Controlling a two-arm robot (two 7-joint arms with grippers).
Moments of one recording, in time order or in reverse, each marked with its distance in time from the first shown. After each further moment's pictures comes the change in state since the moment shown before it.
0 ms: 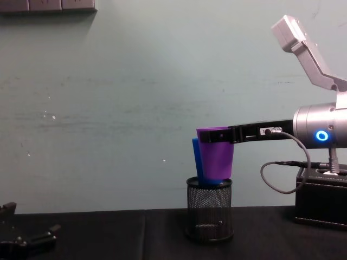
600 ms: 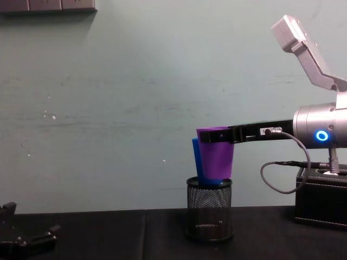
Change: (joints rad) left arm 0.000 0.000 0.000 0.000 0.000 0.000 0.000; right arm 0.000 0.000 0.000 0.000 0.000 0.000 0.000
